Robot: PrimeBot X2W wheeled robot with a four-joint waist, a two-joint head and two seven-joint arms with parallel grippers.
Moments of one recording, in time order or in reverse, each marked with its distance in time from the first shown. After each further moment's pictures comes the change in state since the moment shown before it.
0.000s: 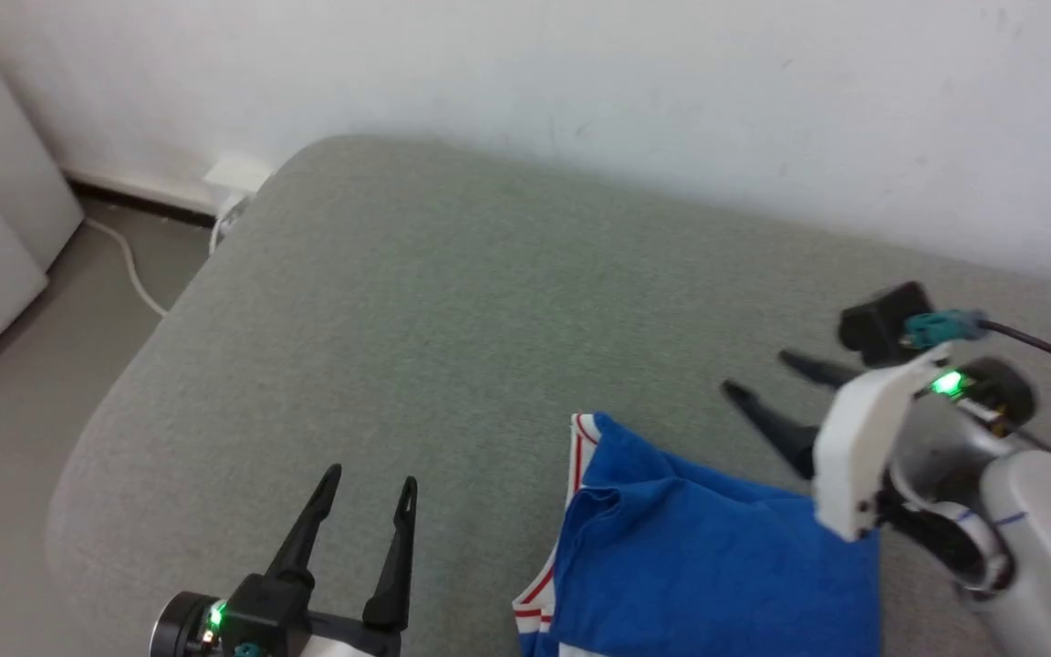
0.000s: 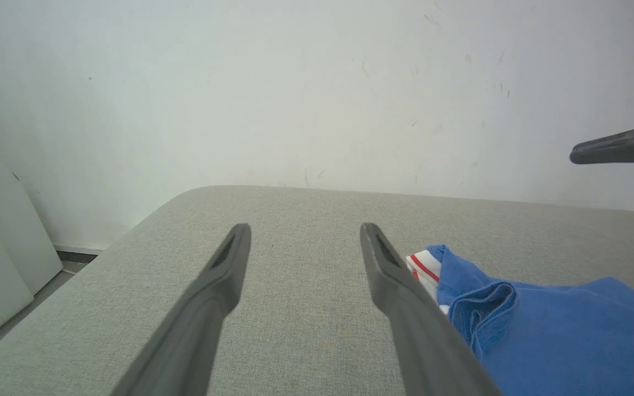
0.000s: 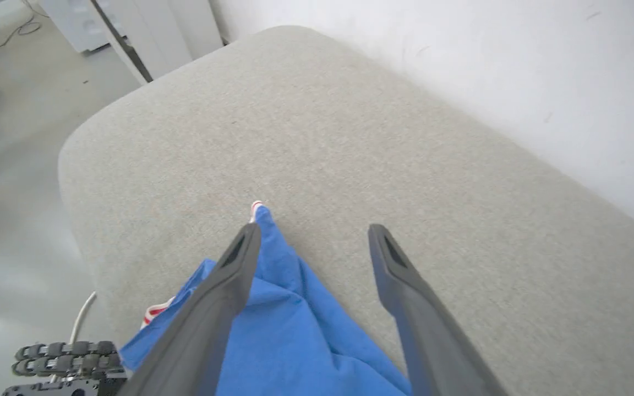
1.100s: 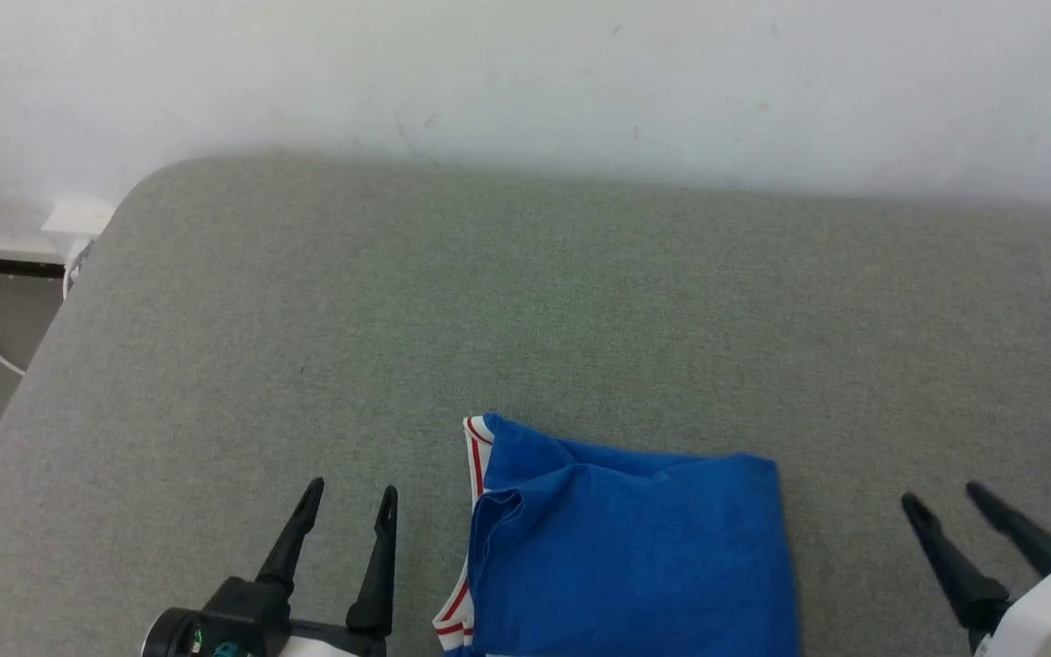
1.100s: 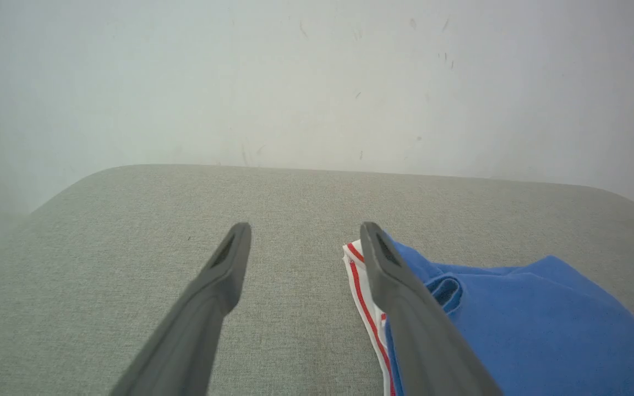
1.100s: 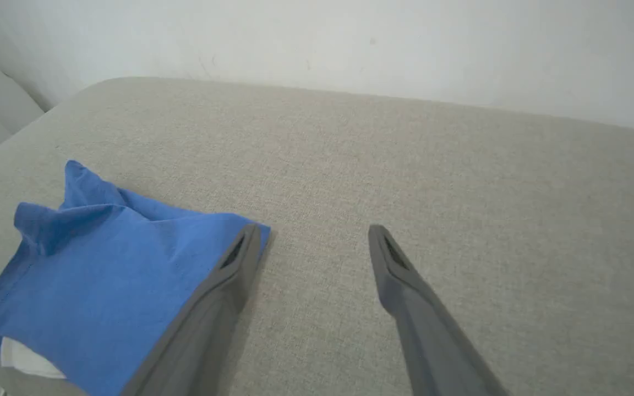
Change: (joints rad) left arm -0.001 0.000 0.035 0.052 -0.060 -0.010 0.000; right arm 0.535 -0.033 -0.377 -0.234 -0.066 0.000 -0.306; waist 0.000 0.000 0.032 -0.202
